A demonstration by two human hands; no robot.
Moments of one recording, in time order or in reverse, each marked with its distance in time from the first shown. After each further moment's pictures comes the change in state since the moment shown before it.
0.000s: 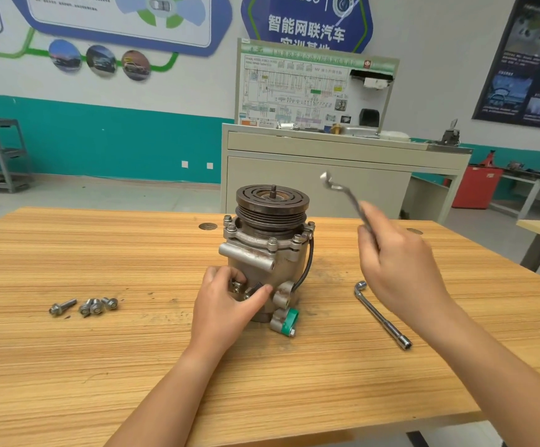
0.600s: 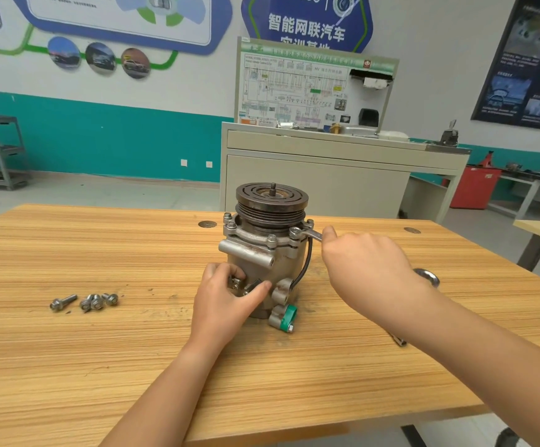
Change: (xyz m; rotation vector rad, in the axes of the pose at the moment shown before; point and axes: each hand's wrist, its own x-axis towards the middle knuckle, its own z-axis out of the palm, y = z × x) left_hand 0.000 0.001 -0.001 -0.007 0.001 -0.007; right_hand 0.016 -0.034 0.003 -0.626 -0.567 -0.120
